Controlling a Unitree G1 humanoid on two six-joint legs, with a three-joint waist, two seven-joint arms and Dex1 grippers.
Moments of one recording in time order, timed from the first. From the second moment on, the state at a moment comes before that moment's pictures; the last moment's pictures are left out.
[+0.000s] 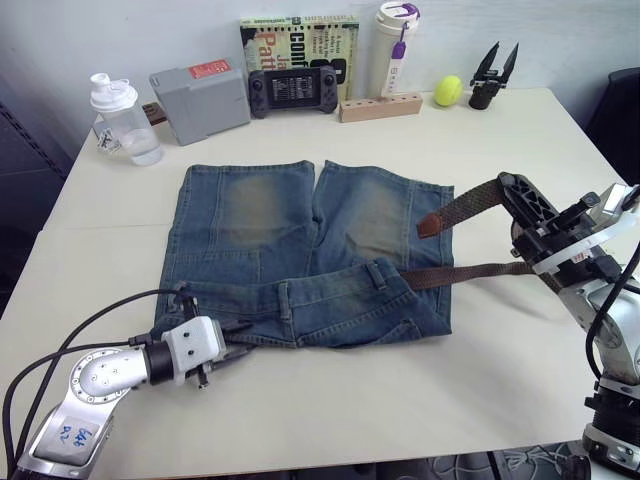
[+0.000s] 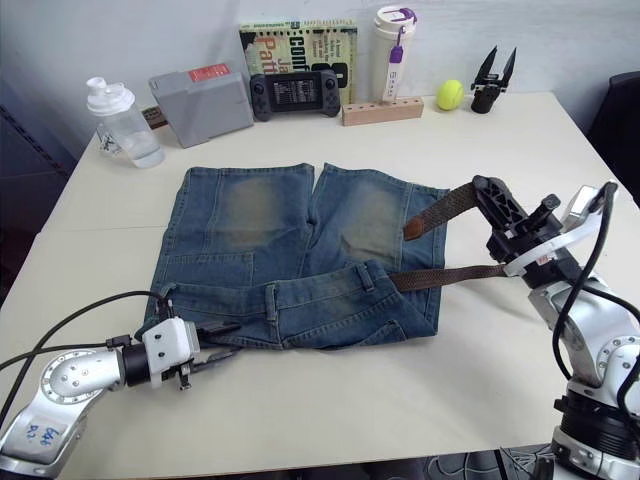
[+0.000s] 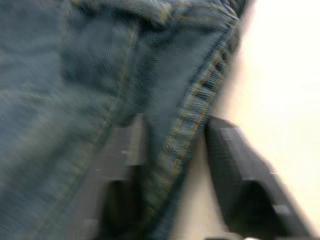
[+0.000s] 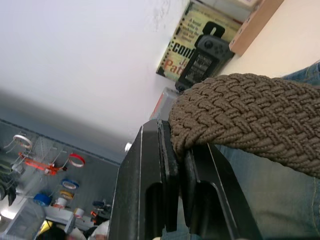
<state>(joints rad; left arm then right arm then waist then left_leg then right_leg) 0.18 0.76 0.07 -0.35 -0.20 0.01 -0.81 -0.29 -0.54 -0.52 -0.20 1.95 0.77 -0.16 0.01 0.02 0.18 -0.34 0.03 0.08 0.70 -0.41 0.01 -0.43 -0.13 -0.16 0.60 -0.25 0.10</state>
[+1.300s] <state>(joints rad) -0.15 0.74 0.11 -0.46 -0.66 0.41 -0.91 -0.34 -0.58 -0.35 -0.05 1.61 0.91 -0.02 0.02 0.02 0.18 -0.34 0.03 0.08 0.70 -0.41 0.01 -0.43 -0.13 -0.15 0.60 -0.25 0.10</state>
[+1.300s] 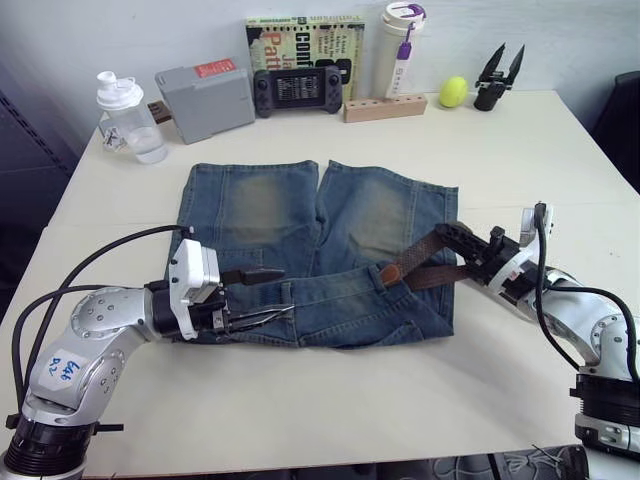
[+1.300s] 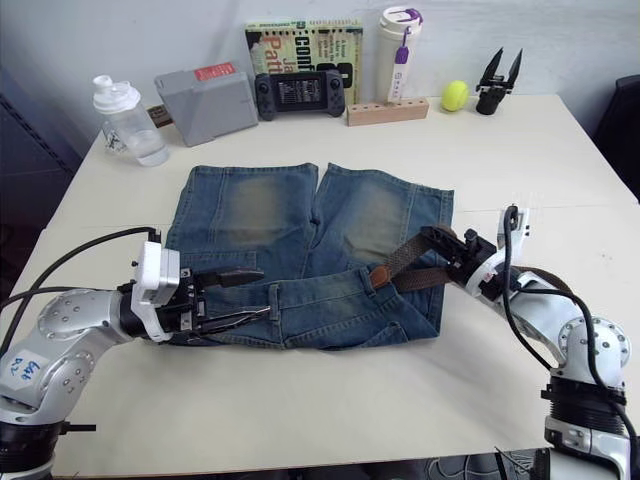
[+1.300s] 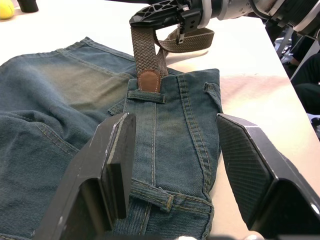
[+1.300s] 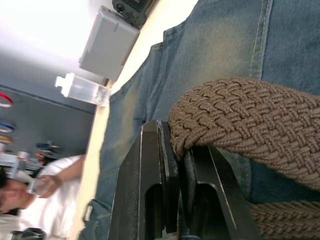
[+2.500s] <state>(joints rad) -0.60 0.49 -0.34 0.21 0.01 -0.31 -1.03 -0.22 -0.38 -0.18 -0.26 1.21 0.92 0.05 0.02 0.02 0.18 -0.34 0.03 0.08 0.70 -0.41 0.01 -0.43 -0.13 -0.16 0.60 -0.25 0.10</state>
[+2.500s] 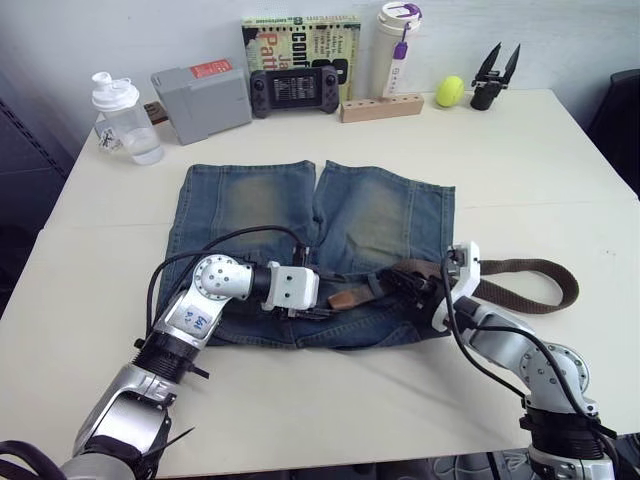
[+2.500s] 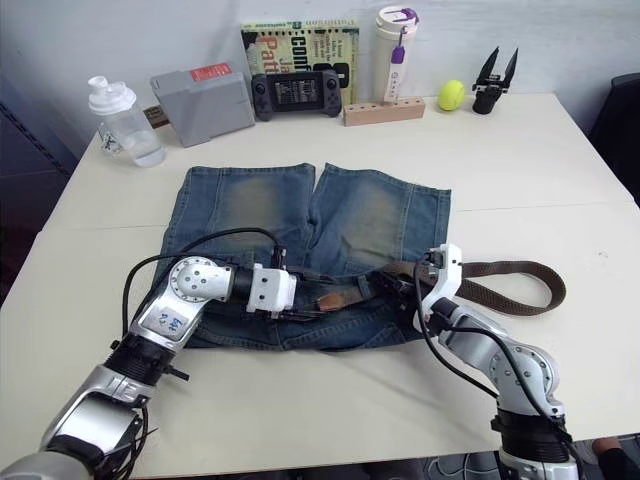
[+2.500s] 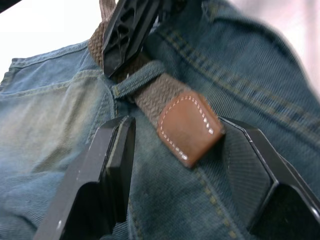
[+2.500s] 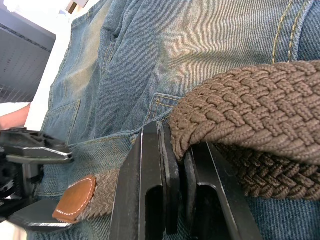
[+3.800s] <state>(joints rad) -0.66 0.54 -0.29 0.02 -0.01 -0.19 -1.11 -0.15 -0.66 -0.34 -0.41 1.32 1.00 0.23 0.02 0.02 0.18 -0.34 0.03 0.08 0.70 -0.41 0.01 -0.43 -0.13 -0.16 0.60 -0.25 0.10</state>
